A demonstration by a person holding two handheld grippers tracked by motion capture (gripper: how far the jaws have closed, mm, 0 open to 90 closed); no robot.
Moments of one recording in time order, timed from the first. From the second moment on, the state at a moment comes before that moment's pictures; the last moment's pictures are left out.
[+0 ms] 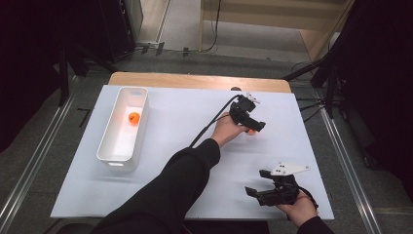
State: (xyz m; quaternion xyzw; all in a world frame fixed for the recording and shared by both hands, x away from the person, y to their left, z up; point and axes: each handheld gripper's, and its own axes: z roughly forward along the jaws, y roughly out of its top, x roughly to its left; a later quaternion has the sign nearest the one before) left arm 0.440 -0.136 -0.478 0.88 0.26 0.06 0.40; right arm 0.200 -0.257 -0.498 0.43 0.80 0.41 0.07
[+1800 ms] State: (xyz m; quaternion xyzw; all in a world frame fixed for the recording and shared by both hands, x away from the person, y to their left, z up) left arm 0.426 -0.148 -0.521 0.90 0.24 0.11 0.35; right arm 0.202 -0.255 -0.497 0.43 0.80 0.40 0.07
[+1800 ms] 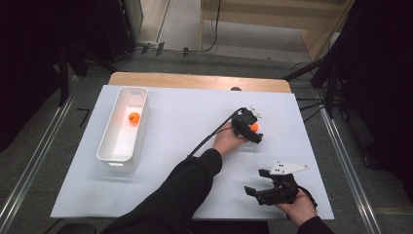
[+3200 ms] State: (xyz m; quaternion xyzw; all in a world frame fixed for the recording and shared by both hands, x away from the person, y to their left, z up) left arm 0.420 -0.140 -0.499 0.89 0.27 0.06 0.36; right arm 0.202 -0.254 -0.498 0.43 0.81 0.40 0.07
